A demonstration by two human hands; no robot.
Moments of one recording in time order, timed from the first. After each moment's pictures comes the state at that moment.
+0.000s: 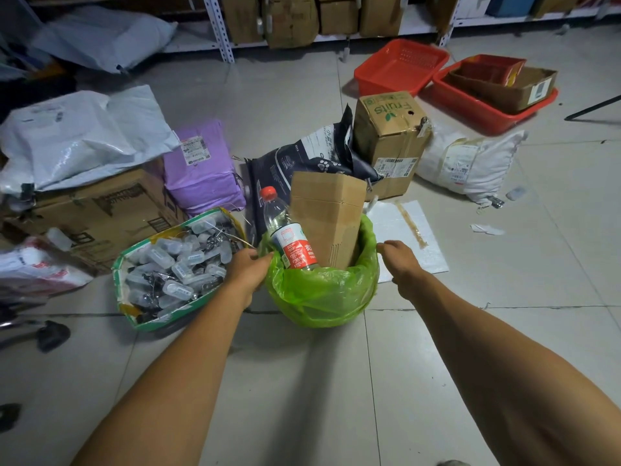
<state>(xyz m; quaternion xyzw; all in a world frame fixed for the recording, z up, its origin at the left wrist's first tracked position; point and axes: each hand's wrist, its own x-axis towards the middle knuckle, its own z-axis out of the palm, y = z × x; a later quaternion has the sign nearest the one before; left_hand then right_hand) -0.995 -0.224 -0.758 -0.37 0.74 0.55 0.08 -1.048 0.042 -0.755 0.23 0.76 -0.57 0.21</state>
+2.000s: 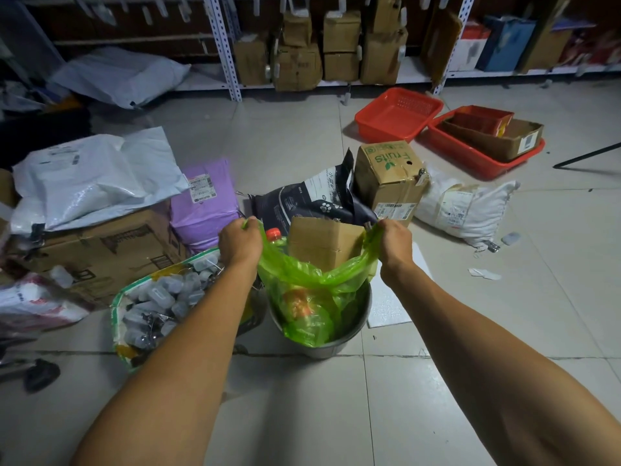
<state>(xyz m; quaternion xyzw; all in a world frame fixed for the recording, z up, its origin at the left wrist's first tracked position) -1.085 -0.229 -0.670 -0.37 0.79 0.47 -0.14 -1.125 0.002 -0.680 0.24 0.64 -0.73 0.02</state>
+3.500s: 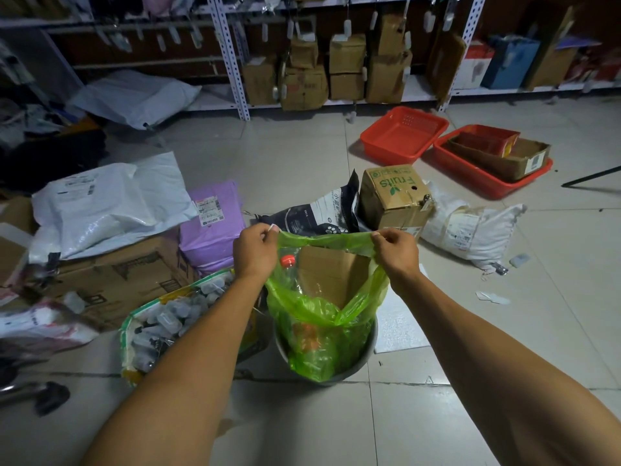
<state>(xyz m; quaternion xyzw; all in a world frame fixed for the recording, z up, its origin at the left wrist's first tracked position) -1.113 -0.226 -0.636 -0.23 0.87 0.42 -0.16 -1.164 0.004 -0.666 0.11 0.79 -0.60 -0.01</state>
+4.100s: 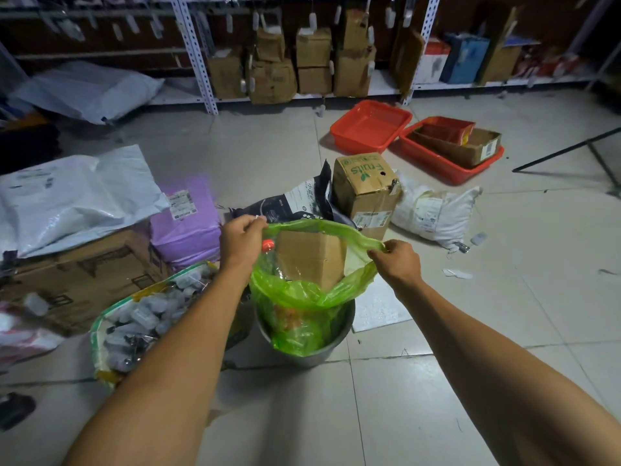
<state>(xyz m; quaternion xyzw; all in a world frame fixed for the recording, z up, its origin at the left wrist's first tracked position) -1.096 -0.208 -0.640 -0.20 0.79 0.56 -0.15 -1.105 0.050 -0.672 0.17 0.89 -0.42 0.03</state>
